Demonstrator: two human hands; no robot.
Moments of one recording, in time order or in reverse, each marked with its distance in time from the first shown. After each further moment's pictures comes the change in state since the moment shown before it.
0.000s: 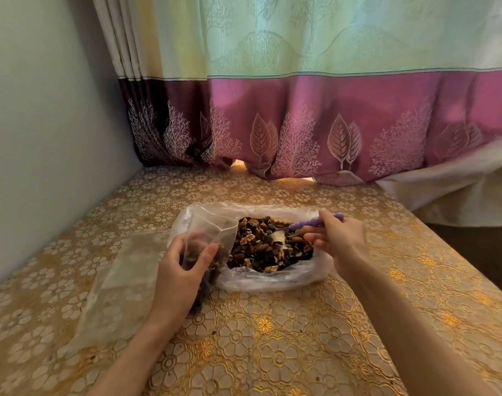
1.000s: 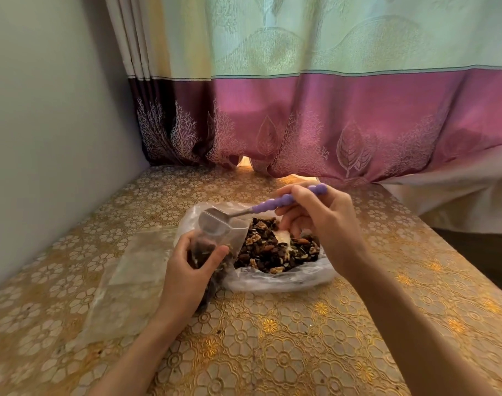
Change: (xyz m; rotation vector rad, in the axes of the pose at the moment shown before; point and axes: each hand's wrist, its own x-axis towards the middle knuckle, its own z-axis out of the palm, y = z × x) left_hand -0.001 -0.001 0.002 -0.051 0.008 -0.038; right_hand -0.039 -0.034 0.025 -0.017 -0.465 -0.497
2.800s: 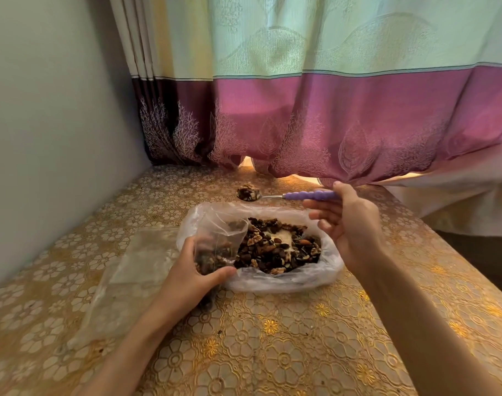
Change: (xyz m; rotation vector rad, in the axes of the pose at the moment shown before) left_hand 0.010 -0.013 -0.014 0.214 -0.248 -0.037; right_hand 0.010 0.008 -0.020 0.263 0.326 0.278
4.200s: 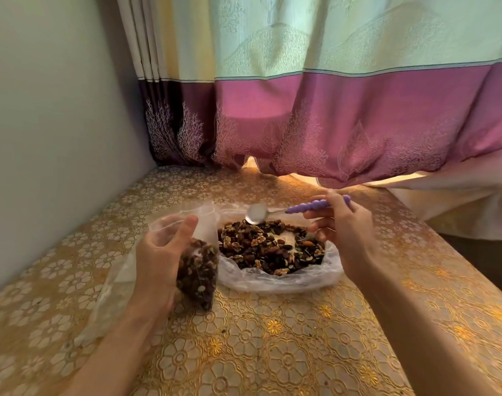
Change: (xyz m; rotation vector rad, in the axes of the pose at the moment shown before) left_hand 0.000 0.031 -0.022 -0.620 0.390 -0.033; right_hand 0.000 0.013 -0.003 -0.222 -0.056 -0.105
